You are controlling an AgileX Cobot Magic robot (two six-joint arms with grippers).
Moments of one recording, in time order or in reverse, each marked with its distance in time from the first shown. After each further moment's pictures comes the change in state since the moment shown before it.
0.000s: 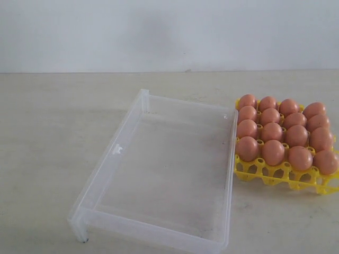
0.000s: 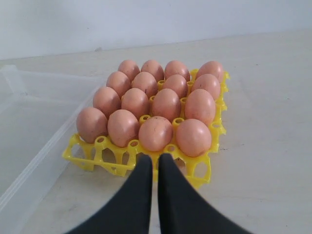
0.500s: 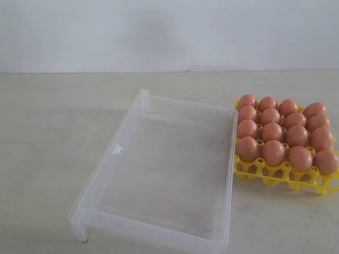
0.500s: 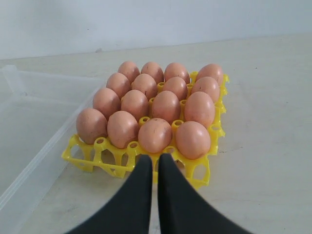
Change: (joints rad) left arm 0.000 0.000 0.000 0.000 0.000 0.000; right arm 0.000 -0.009 0.000 -0.004 0.004 -0.010
